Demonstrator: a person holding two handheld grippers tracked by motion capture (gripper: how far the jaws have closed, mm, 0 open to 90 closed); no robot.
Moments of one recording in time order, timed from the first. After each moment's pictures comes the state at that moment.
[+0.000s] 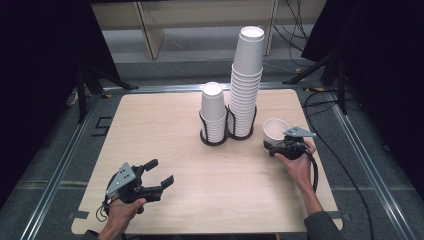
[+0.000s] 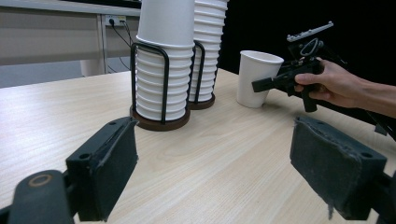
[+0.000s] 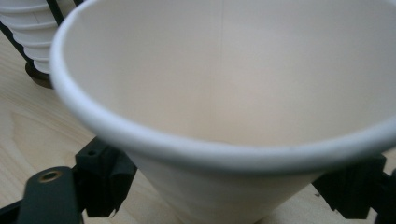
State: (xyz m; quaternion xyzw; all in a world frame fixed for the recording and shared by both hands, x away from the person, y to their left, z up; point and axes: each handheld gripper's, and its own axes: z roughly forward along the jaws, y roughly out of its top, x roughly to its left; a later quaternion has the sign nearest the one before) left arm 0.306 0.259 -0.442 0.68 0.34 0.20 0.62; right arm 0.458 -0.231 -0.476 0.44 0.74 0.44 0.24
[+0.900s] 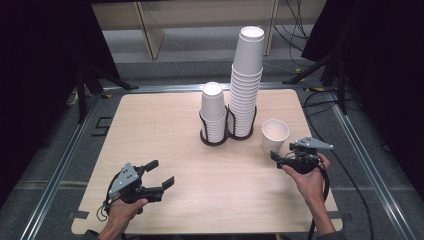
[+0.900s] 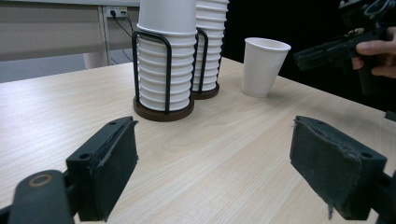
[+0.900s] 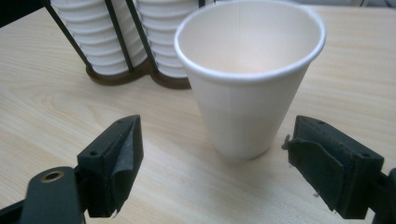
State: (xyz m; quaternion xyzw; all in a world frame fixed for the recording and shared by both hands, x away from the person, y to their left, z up) left arm 0.308 0.255 -0.446 0.69 0.33 0.20 0.61; right arm 0.388 -0.234 -0.430 0.48 0.72 0.45 0.21
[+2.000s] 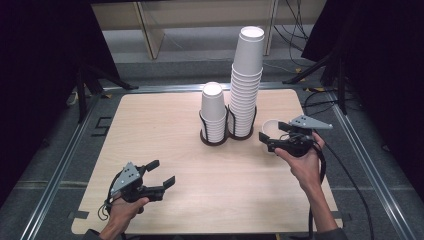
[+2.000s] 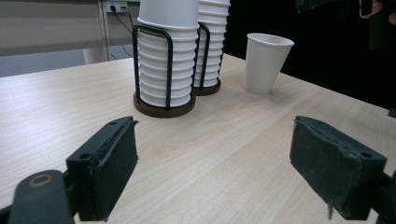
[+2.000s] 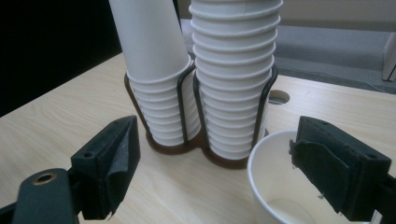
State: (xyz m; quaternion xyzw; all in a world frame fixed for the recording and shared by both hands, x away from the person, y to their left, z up) left arm 0.312 0.255 -0.449 0.70 0.34 0.20 0.60; right arm 0.403 -0.200 -0.362 0.42 0.72 0.52 0.20
